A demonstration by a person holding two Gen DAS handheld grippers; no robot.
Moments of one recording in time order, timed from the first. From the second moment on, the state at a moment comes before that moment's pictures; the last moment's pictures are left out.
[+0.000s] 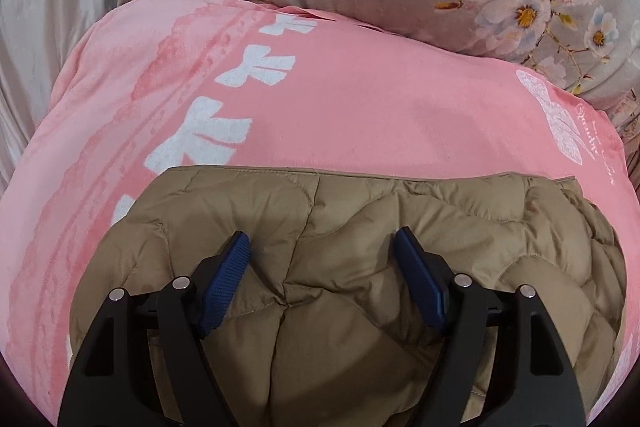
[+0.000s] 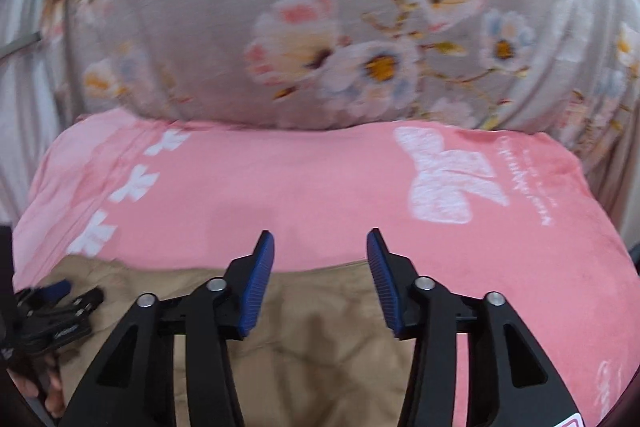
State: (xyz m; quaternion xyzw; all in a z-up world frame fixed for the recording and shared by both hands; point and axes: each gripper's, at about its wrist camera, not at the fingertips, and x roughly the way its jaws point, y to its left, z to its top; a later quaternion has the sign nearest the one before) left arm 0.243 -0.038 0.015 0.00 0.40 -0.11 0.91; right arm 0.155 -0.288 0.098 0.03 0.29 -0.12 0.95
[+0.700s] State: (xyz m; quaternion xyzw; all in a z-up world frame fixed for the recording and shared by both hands) left arm 0.210 -0.065 -0.006 0.00 0.35 -0.12 0.93; right arm 0.177 -0.214 -0.008 0.10 0.34 -0.05 0.93
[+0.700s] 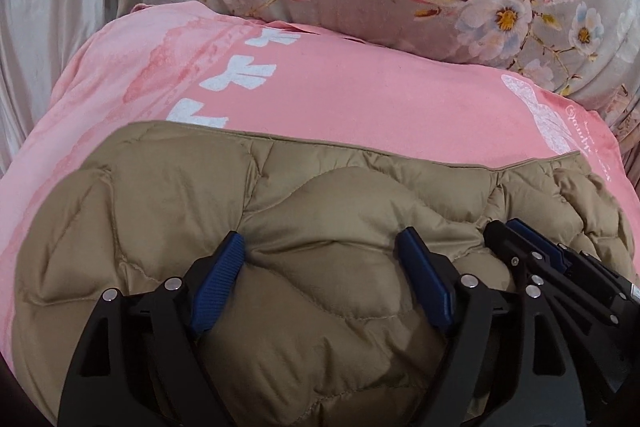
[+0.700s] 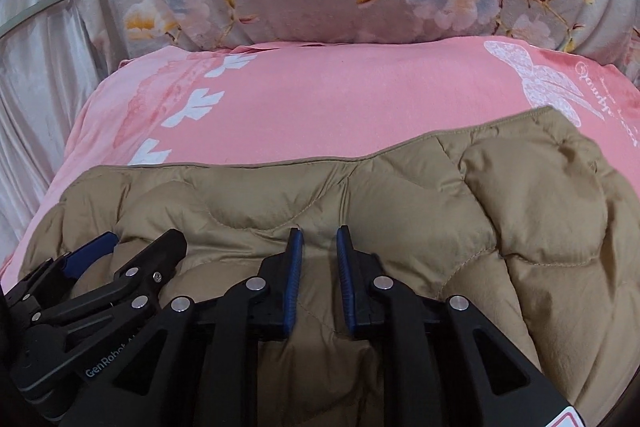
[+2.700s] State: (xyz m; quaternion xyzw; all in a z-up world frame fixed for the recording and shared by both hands) left arm 0.163 -0.034 0.007 -0.03 0.35 -0.16 0.92; right arm 0.120 -0.211 0.011 0.15 0.31 -0.03 0.94
